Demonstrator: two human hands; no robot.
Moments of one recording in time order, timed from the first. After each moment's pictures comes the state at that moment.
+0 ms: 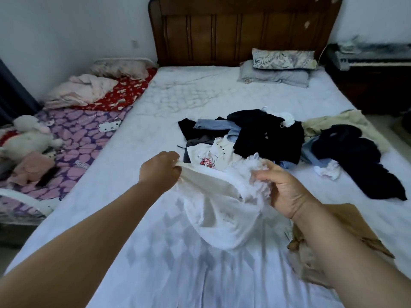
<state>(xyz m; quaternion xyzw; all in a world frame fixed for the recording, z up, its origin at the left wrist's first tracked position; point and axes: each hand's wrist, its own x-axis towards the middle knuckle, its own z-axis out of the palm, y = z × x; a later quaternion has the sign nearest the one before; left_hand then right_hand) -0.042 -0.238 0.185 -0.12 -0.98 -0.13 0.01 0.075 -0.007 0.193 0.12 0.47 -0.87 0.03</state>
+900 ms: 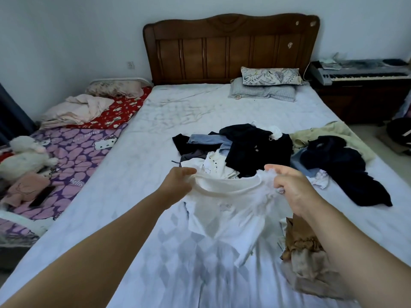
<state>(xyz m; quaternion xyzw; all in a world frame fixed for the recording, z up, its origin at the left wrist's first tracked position) -0.034 -0.196 0.187 -0.12 -0.86 -0.46 -0.16 0.079 0.056 0.194 0.25 0.69 -0.68 -0.08</state>
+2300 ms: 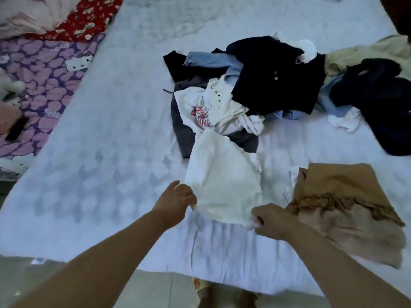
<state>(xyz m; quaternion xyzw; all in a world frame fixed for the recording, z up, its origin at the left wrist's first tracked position) -0.004 -0.222 -0.024 -0.43 -0.89 -0.04 -0.12 0.105 0.051 -0.019 -0.03 0.92 -0.23 0.32</state>
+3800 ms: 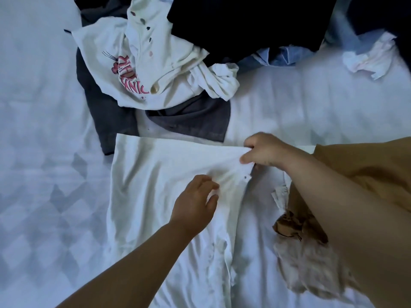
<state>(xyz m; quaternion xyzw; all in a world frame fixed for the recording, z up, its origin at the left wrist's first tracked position) -0.017 -0.031 -0.195 -0.23 -0.90 -0.29 -0.23 -0.057 0.192 -0.157 0.21 0.85 -0.36 0.33</state>
